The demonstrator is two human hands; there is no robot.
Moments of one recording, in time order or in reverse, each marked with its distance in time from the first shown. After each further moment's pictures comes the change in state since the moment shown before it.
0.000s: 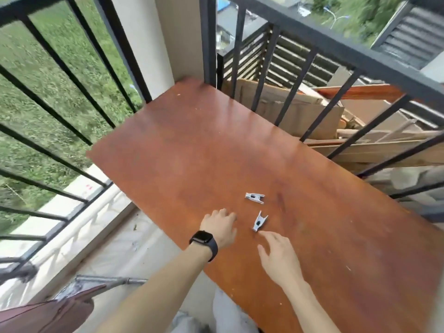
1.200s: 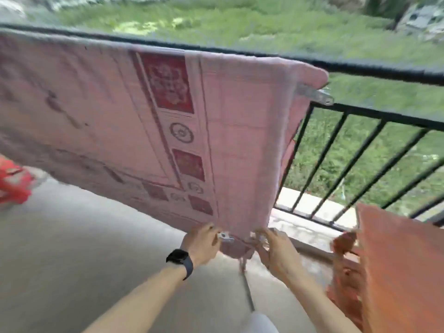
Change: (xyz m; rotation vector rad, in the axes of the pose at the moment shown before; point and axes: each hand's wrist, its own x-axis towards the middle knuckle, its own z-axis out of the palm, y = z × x) left_hand -0.510 -0.252 0.143 -0.441 0.728 -1.084; right_hand -0.198 -0.413 0.178 -0.192 -0.467 -1.307
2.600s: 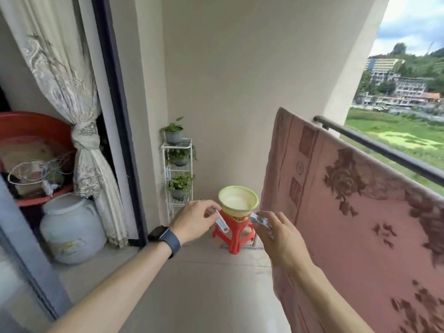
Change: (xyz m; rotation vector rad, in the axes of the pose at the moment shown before) left_hand -0.245 -0.911 -0.509 -0.220 0.870 -1.015; right_hand 0.427 -1.039 0.455 0.185 -0.302 -1.227
